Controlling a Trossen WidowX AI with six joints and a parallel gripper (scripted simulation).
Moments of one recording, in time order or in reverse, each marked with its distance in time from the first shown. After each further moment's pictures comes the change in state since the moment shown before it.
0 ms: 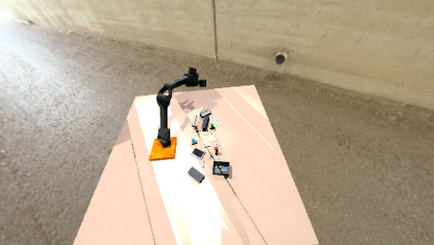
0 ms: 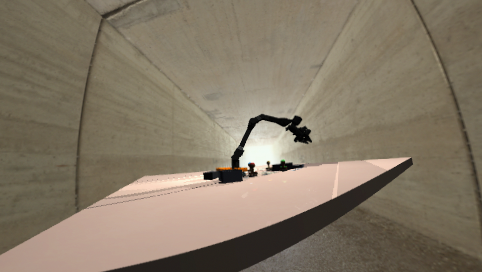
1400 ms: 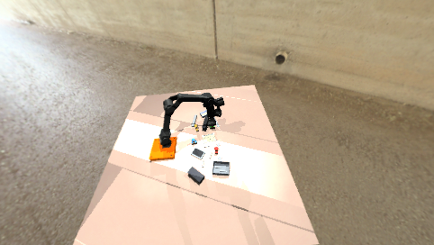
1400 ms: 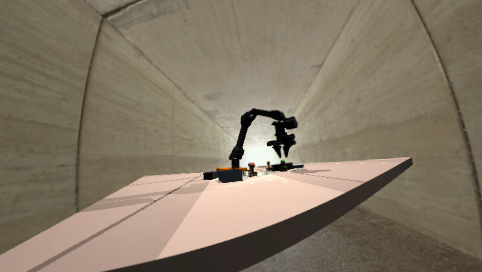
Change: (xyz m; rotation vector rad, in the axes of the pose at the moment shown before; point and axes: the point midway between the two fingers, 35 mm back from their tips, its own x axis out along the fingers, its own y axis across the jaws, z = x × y) arm -0.160 -0.199 -0.291 1.194 0.768 -0.449
